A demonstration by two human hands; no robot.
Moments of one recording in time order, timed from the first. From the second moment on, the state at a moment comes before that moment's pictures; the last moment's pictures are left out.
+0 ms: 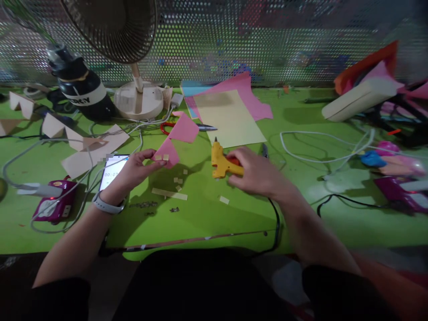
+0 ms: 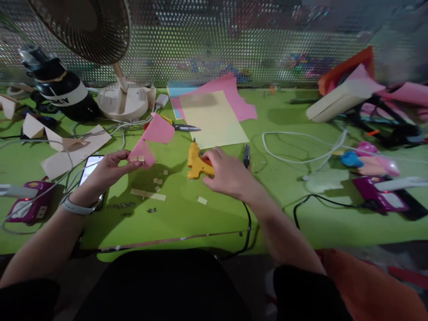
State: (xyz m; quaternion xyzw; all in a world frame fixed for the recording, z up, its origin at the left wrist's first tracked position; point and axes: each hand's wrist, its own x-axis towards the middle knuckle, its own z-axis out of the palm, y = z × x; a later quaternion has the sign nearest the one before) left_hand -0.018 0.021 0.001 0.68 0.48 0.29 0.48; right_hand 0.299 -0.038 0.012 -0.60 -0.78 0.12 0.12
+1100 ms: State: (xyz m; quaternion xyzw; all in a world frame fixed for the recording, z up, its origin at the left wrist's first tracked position) left_hand -0.013 0.011 0.002 0.57 0.42 0.27 0.65; right_hand 0.257 -0.064 -0.006 -0.42 -0.67 0.46 0.40
